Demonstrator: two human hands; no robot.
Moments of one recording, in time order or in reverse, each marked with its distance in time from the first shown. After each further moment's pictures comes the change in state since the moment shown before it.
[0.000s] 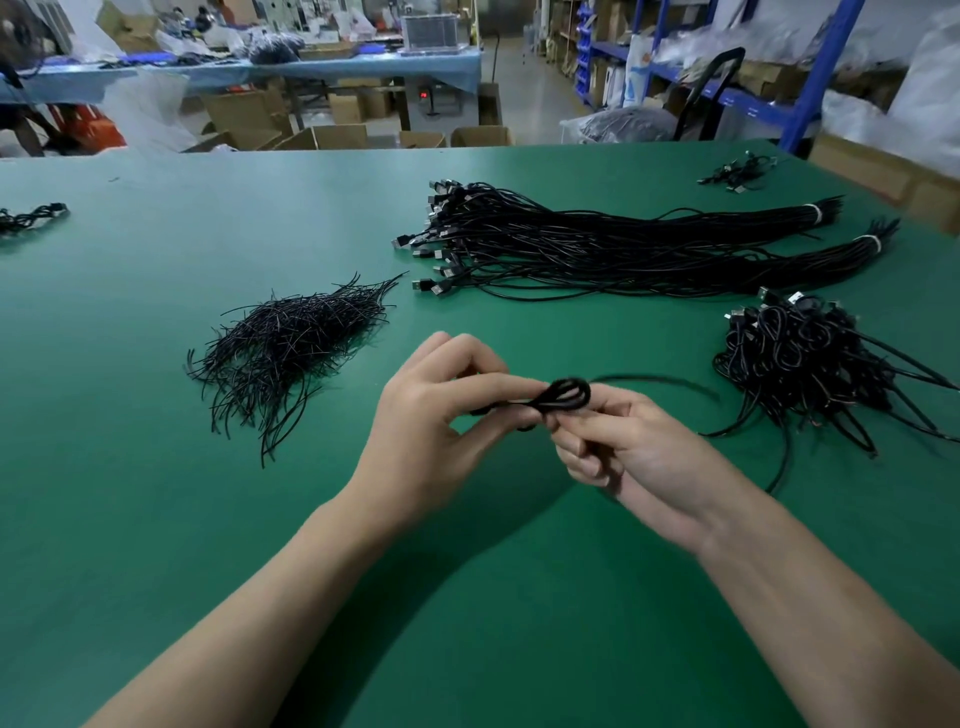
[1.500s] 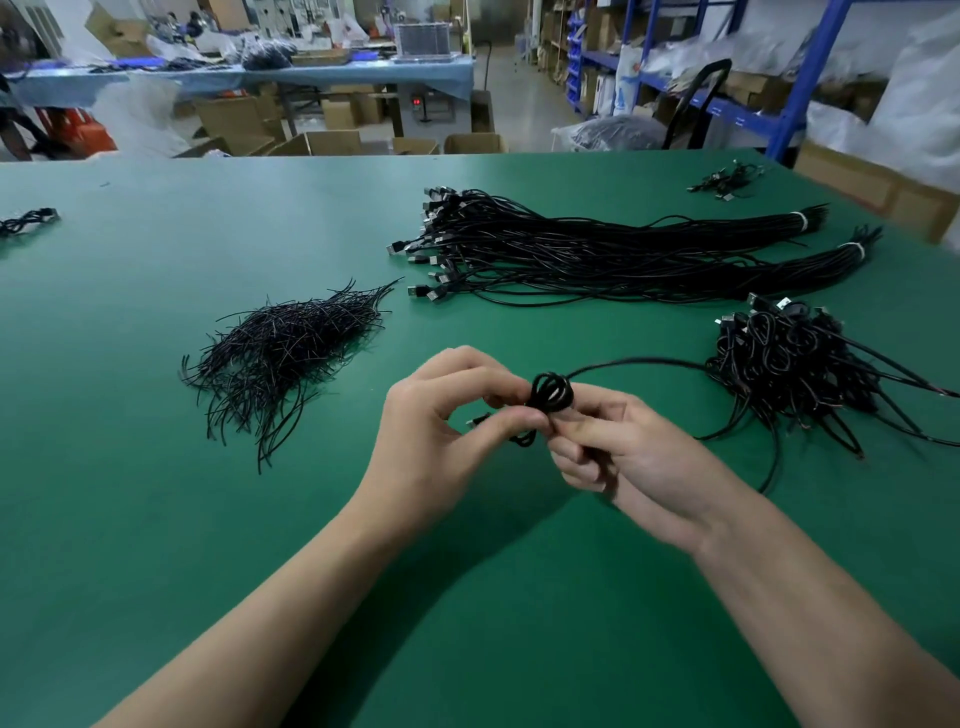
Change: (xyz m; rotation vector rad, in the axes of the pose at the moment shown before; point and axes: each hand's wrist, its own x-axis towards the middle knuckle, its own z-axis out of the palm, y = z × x) left_hand 0.001 0.007 0.003 -0.235 0.005 -0.169; right_hand -0.003 -0.004 0.002 -0.026 -0.064 -0.011
